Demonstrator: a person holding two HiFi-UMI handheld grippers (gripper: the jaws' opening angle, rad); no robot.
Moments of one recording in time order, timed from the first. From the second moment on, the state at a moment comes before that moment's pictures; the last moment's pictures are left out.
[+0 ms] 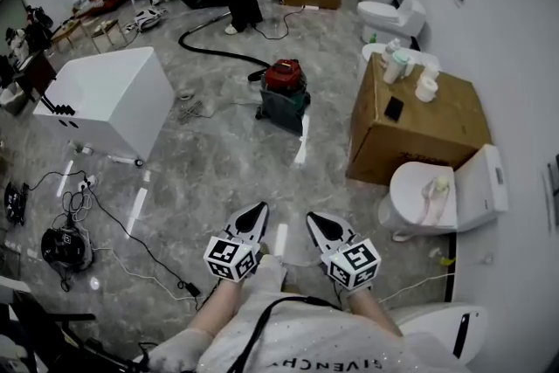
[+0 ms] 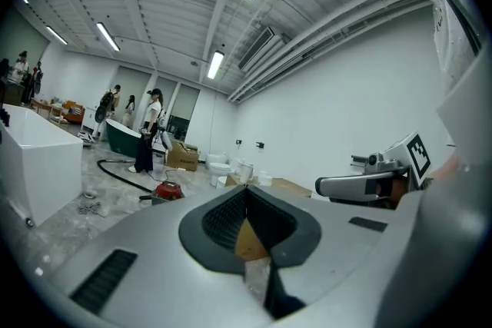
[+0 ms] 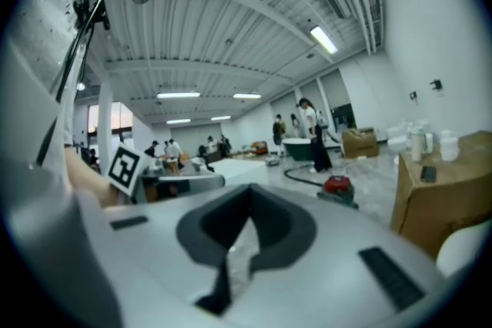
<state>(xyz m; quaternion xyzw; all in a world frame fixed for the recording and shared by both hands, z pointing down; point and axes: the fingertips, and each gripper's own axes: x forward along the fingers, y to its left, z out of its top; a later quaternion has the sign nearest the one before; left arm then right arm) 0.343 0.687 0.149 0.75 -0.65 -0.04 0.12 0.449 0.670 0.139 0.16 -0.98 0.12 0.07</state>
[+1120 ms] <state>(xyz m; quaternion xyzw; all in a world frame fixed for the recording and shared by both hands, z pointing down) 0.061 0.571 0.182 0.73 -0.67 -0.05 0.16 0.191 0.515 0.182 0.14 -0.97 0.15 0.11</state>
